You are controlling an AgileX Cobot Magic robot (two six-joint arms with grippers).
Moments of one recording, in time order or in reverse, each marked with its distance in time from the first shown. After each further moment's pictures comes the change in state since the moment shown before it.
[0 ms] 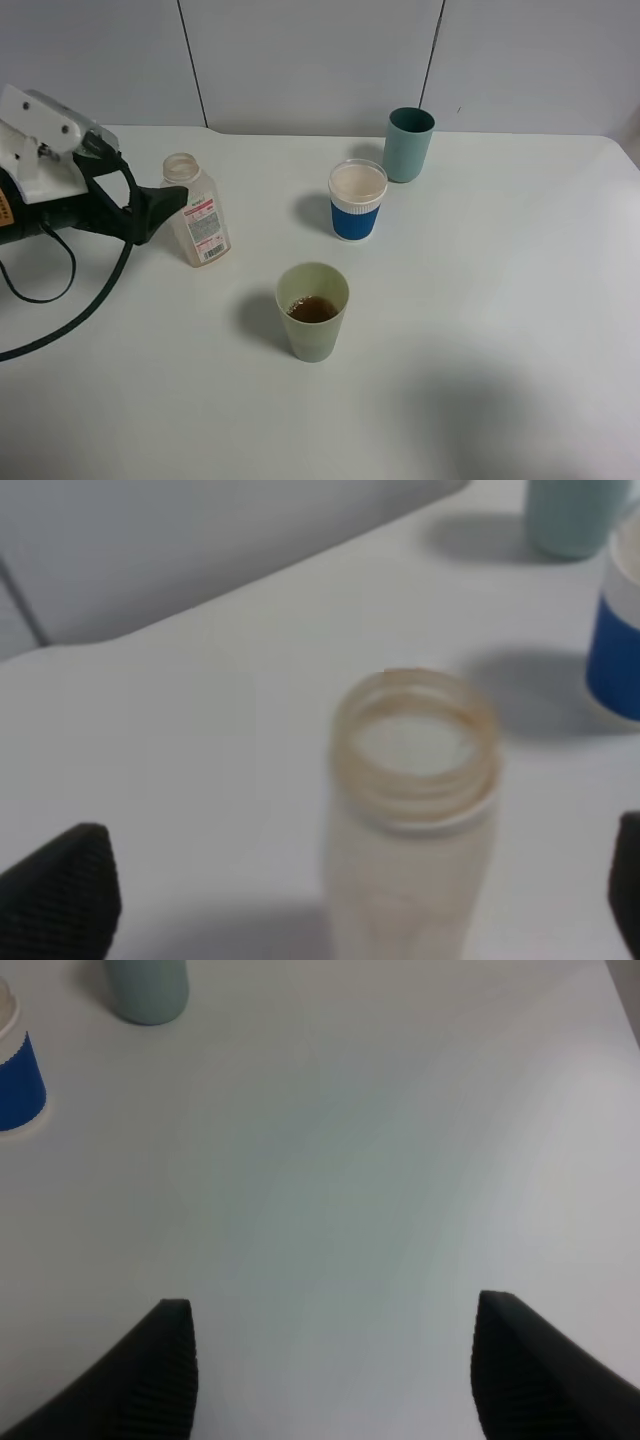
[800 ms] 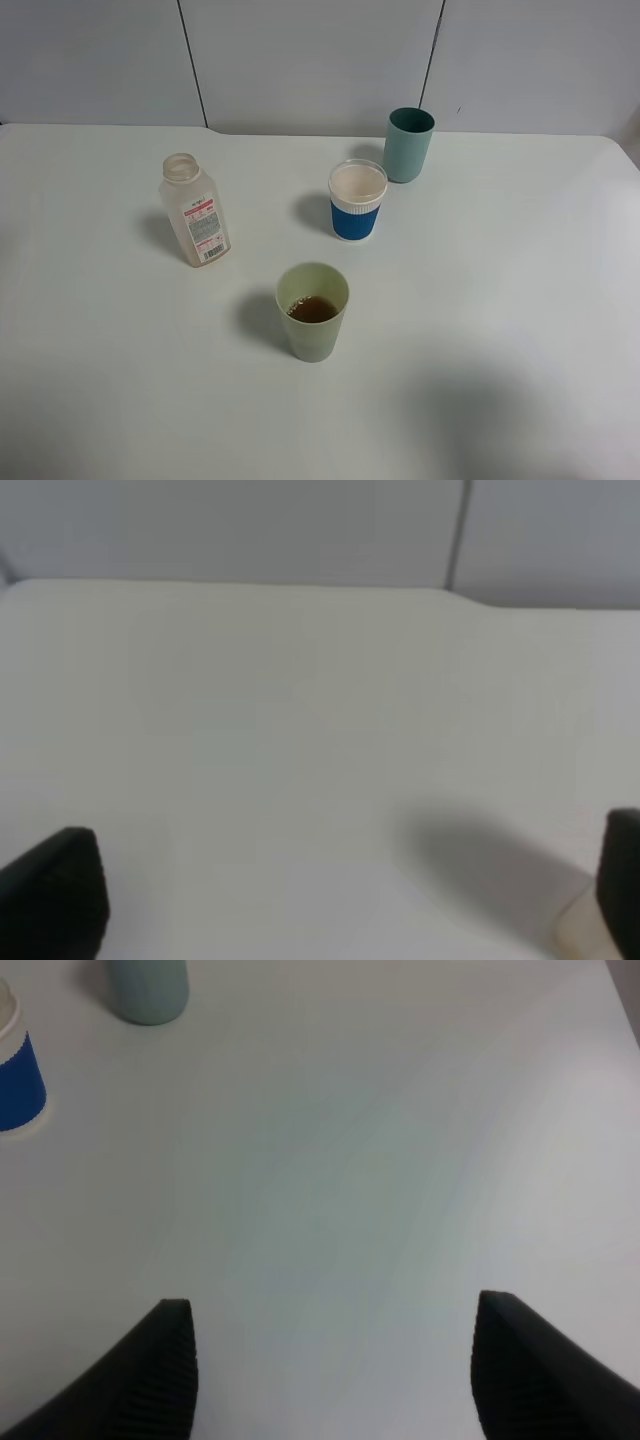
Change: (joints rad) left arm 0.000 -0.671 -0.267 -0.345 1.138 -0.021; right arm 0.000 0.000 0.000 0.000 0.000 0.000
